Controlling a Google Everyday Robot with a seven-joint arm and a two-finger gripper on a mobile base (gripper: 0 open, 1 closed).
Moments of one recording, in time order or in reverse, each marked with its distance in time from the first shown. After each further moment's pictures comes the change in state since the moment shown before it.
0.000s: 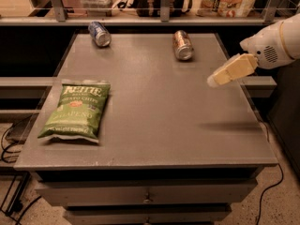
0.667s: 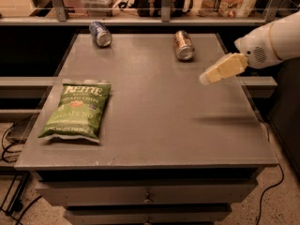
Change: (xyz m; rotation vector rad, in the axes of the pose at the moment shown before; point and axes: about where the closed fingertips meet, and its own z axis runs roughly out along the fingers) arm -0.009 -0.004 0.018 0.022 -0.027 0.014
